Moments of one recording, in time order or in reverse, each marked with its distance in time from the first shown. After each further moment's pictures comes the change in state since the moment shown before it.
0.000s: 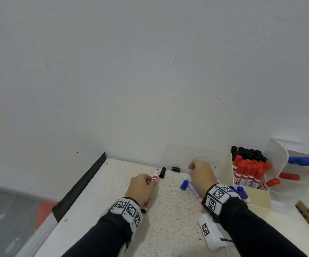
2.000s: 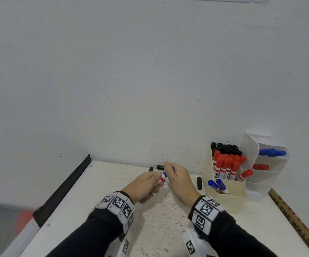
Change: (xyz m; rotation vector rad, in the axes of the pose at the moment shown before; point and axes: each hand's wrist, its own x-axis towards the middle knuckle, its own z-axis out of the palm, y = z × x) left_hand -0.022 0.047 -0.002 -0.433 -0.567 0.157; right_hand -0.052 -0.021 0.005 0.664 0.096 -0.283
